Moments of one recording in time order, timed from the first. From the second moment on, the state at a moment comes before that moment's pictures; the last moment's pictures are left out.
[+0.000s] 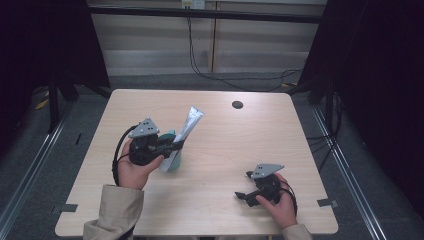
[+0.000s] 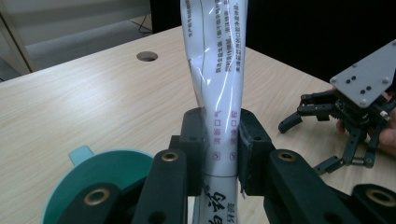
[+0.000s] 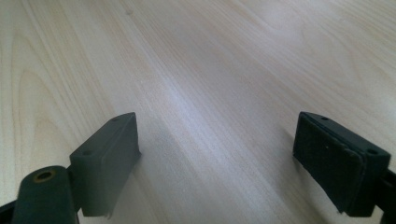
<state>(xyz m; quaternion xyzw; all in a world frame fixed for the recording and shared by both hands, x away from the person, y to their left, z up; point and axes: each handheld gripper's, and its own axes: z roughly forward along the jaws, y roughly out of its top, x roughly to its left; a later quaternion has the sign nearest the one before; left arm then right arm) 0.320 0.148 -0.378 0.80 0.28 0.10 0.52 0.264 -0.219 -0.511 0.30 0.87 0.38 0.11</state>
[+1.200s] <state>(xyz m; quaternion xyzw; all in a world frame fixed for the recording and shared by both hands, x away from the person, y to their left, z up) 0.342 0.155 -0.360 0.75 0.33 0.17 0.54 0.264 -0.219 -0.511 0.30 0.87 0.38 0.11</state>
